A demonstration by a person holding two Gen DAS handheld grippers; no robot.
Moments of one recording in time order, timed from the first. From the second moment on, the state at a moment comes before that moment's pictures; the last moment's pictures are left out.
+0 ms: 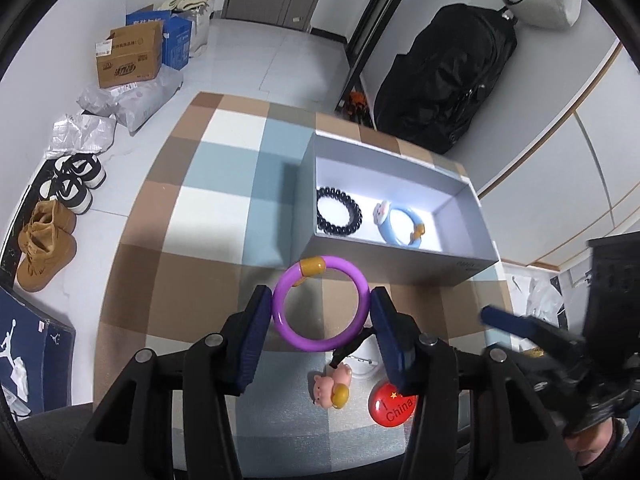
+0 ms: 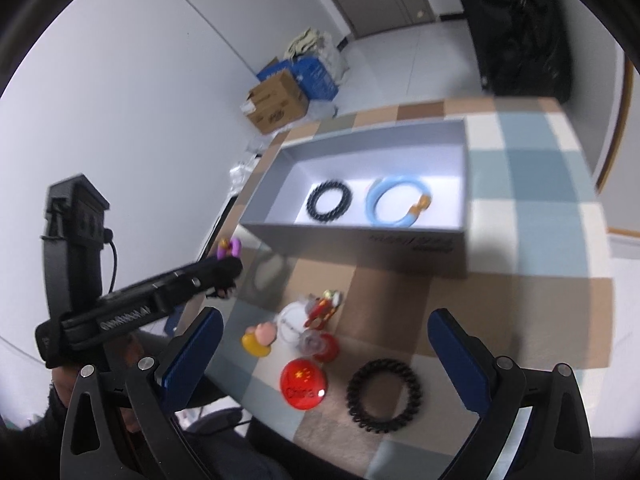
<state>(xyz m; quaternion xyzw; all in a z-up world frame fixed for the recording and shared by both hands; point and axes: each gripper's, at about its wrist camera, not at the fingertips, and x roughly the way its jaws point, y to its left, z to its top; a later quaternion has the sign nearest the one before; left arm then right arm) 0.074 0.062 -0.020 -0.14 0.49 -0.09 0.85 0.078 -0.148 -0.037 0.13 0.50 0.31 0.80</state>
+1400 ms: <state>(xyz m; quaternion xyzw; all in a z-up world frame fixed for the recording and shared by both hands) 0.077 0.076 -0.014 -0.15 0.48 -0.11 0.86 0.094 -0.105 -0.068 0.11 0.55 0.30 0.77</state>
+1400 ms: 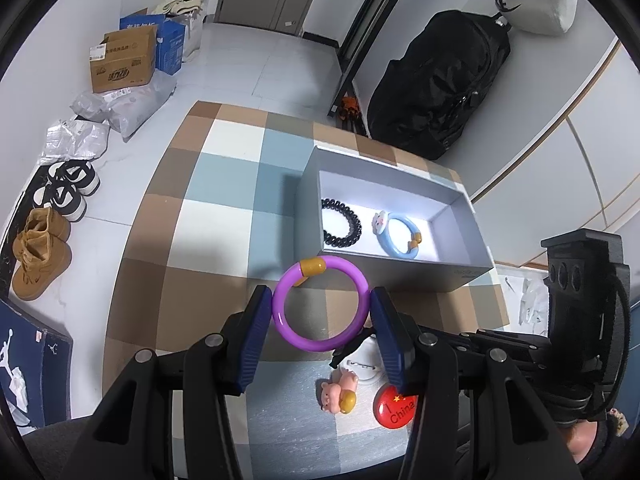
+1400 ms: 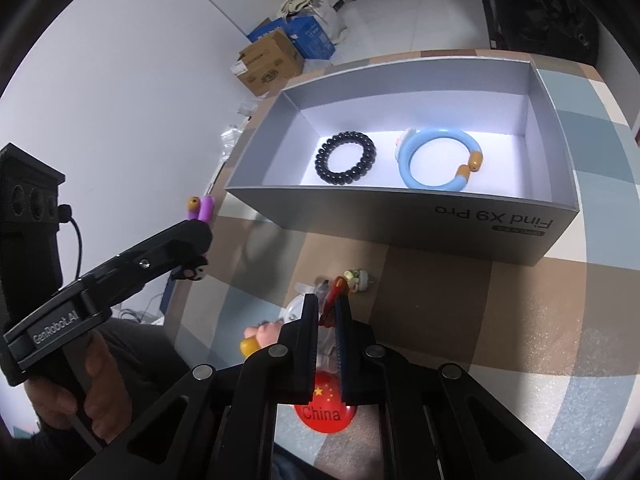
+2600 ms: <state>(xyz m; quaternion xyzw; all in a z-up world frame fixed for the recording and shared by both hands) 0.139 0.047 -0.001 -0.21 0.43 -0.13 0.87 0.160 -0.178 -0.015 0.26 0.47 0.30 0.79</state>
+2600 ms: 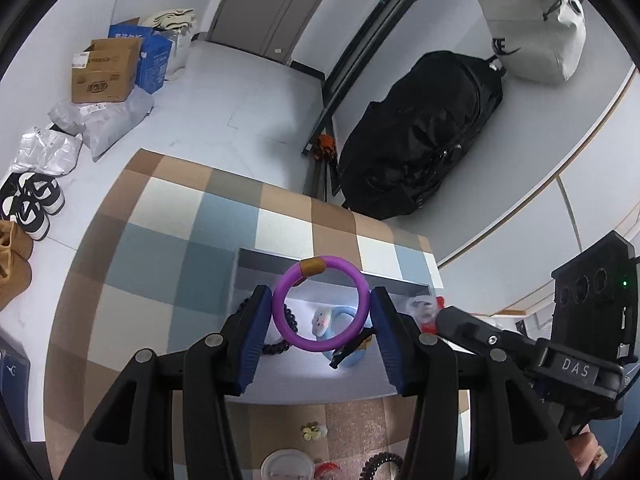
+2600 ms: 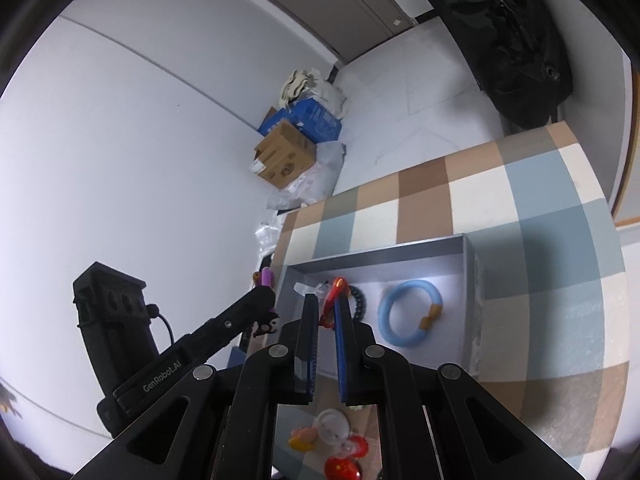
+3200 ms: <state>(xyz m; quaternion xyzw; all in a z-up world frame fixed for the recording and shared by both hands) 0.151 0.039 -0.010 -0.25 0.47 -0.16 0.83 0.163 -0.186 -0.021 0.27 0.46 0.29 0.79</state>
